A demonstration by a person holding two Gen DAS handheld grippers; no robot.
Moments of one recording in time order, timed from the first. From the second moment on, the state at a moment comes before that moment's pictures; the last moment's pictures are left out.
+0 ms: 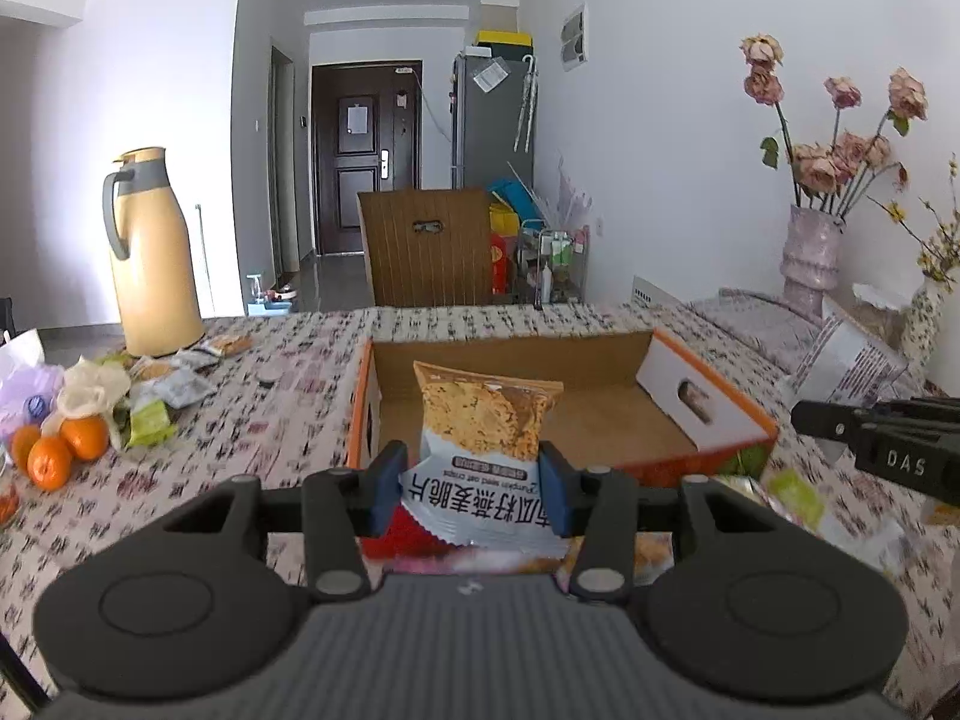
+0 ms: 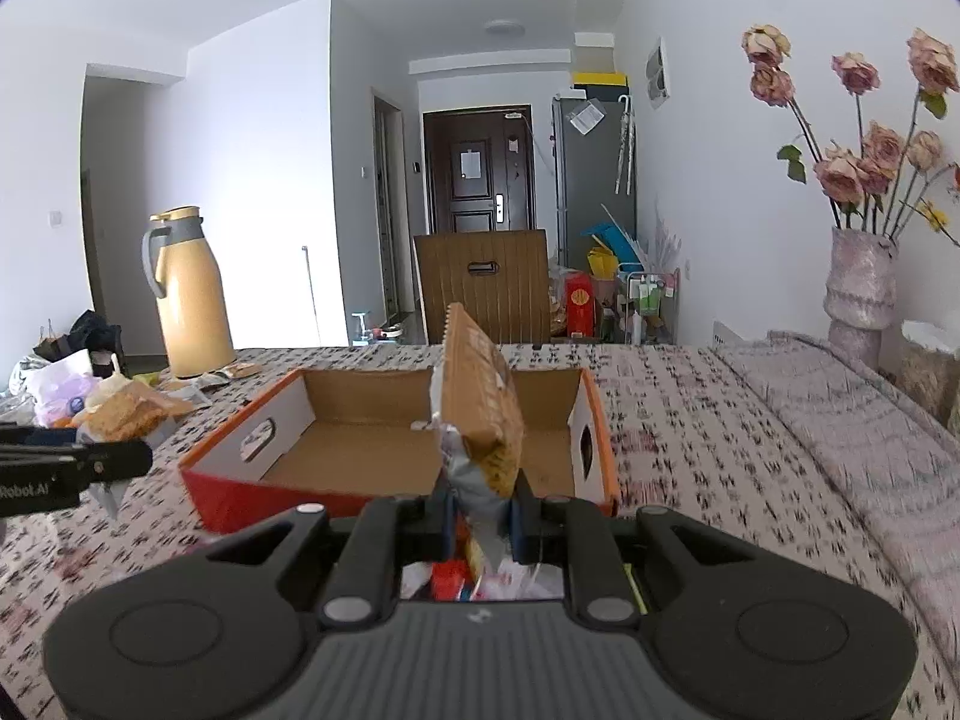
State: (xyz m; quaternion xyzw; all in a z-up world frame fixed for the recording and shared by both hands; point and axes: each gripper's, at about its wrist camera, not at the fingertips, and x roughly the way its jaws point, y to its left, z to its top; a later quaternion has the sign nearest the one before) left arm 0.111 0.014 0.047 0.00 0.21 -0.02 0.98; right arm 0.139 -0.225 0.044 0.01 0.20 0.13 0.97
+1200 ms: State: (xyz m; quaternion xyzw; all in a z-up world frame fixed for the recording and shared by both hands) left arm 0.253 0.011 0.013 -0.02 0.29 0.03 0.96; right arm 0.313 -0.193 0.001 -0.07 0.36 0.12 0.92
